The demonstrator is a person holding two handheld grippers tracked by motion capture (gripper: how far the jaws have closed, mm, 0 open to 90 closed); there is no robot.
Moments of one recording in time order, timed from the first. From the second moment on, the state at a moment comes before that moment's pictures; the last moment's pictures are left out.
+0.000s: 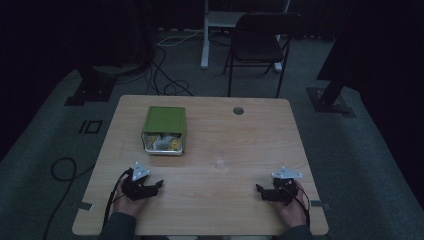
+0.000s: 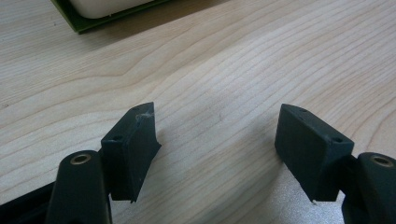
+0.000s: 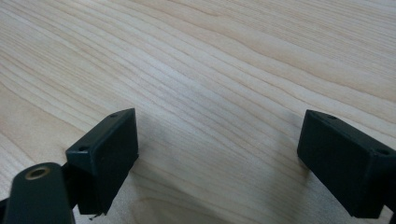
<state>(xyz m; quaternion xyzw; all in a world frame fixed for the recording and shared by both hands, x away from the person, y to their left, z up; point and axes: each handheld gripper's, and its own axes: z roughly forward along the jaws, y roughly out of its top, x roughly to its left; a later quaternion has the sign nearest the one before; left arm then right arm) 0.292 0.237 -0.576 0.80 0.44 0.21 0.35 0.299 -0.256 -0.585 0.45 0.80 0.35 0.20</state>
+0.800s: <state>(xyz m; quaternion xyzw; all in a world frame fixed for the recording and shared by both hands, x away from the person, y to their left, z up) 0.290 0.239 -0.573 0.80 0.45 0.21 0.33 0.297 -0.255 -0.586 0.45 0.79 0.35 0.20</state>
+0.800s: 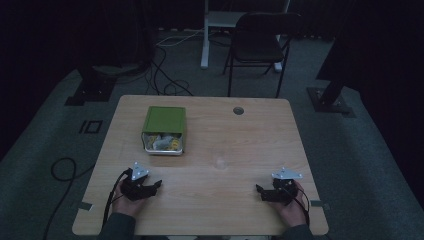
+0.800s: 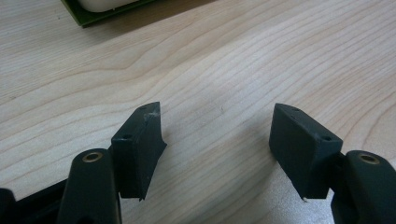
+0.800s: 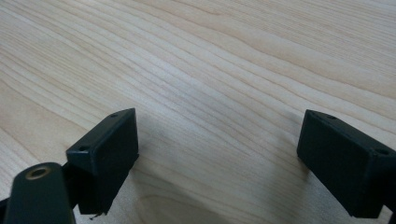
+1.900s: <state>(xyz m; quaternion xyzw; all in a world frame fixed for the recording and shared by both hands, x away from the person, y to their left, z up) 0.291 0.251 -0.546 0.80 0.45 0.20 0.35 0.296 -0.254 -0.586 0.45 0.79 0.35 0.20</state>
